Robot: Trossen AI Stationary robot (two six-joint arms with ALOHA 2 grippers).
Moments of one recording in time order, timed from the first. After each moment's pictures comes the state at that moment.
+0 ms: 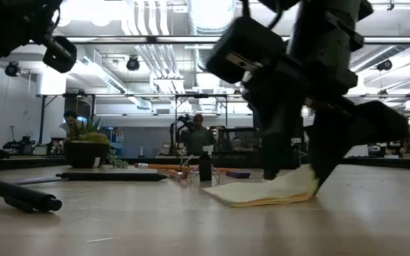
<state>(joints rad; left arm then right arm) 0.07 0.10 0.00 0.44 0.30 -0.54 0.39 2.02 1.26 -0.42 -0.11 1.62</state>
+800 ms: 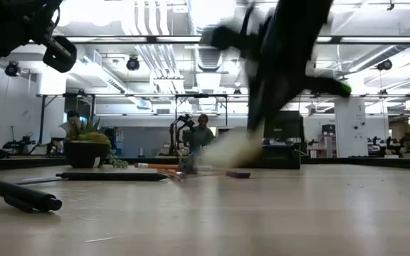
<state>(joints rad) 0.07 0.10 0.00 0.44 0.30 -0.54 0.37 1.89 1.42 -0.85 0.40 1.55</state>
